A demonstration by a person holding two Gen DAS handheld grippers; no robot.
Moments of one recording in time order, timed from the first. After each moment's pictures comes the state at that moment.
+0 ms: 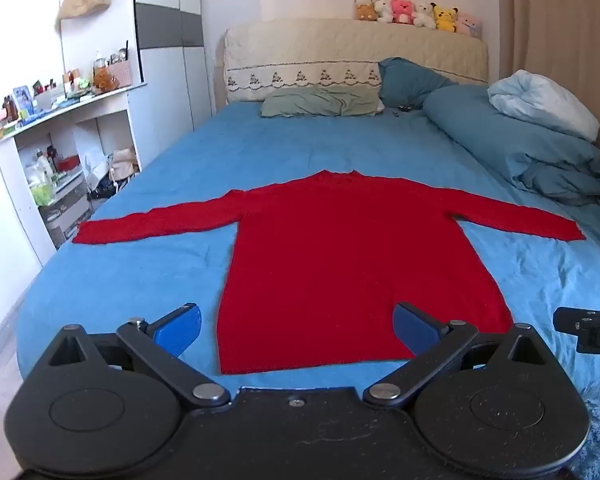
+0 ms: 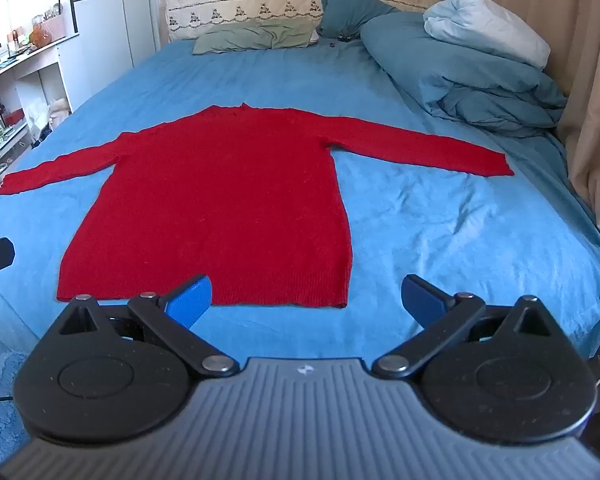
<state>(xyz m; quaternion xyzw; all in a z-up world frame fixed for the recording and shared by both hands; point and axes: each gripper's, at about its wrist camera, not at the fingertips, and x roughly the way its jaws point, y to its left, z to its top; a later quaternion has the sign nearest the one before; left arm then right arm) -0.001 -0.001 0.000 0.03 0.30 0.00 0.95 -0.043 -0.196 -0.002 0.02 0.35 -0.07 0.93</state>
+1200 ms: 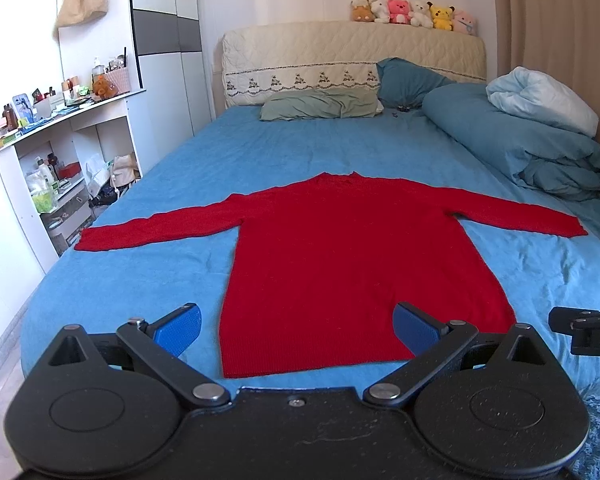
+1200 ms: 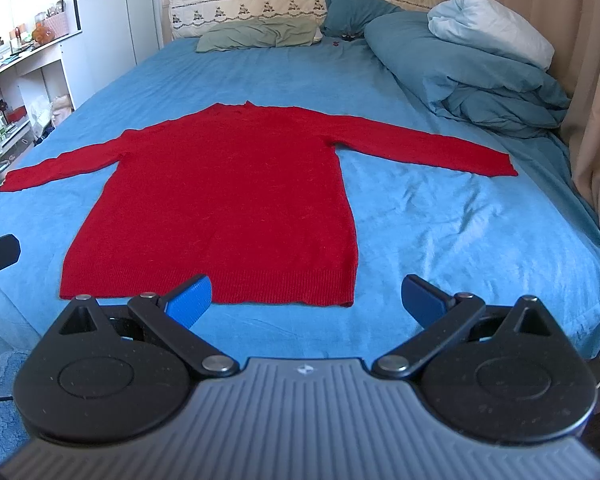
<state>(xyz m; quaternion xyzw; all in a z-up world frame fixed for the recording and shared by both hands) -0.003 -0.007 0.001 0.04 0.30 -0.01 0.95 -0.041 -0.189 -0.002 0.02 0.36 -0.06 0.93</state>
